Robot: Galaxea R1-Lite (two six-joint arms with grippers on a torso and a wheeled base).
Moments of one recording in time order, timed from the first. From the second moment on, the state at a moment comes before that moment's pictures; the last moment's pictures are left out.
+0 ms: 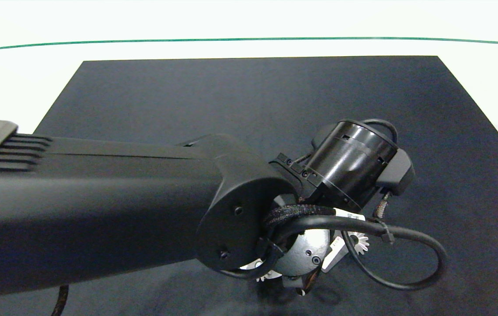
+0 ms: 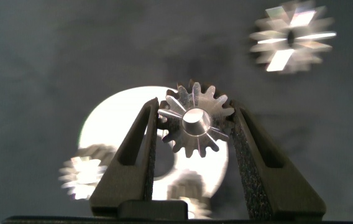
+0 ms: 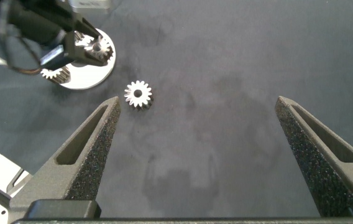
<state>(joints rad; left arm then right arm) -1.08 2.01 -1.71 0.48 0.47 0.09 0.55 0.72 -0.92 0.39 -0.14 -0.23</state>
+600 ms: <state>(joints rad) -1.07 2.02 -1.70 0.48 0.49 0.10 0.55 0.71 -0.92 0.39 -0.14 -0.25</state>
